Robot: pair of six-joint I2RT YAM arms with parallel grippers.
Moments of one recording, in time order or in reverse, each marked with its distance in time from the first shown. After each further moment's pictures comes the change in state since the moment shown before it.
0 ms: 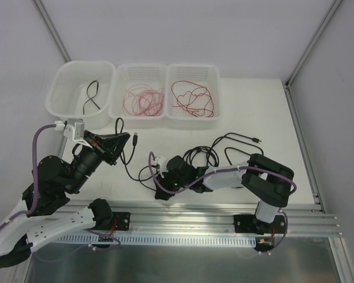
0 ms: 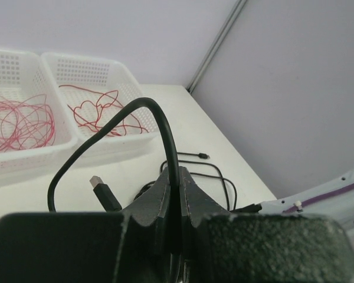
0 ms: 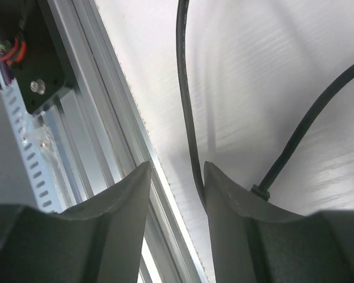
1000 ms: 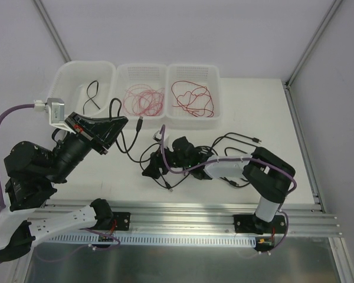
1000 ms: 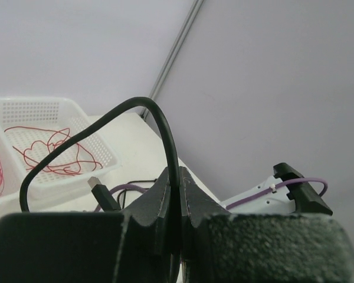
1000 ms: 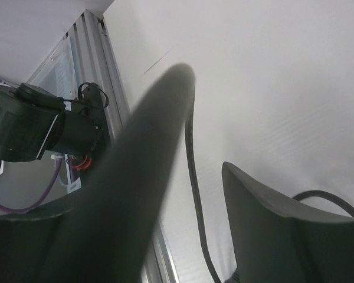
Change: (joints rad) left arm 0.000 0.181 0.312 -0.015 0.135 -0.017; right arm -0.130 -0.020 0.091 0.211 -0.047 0.090
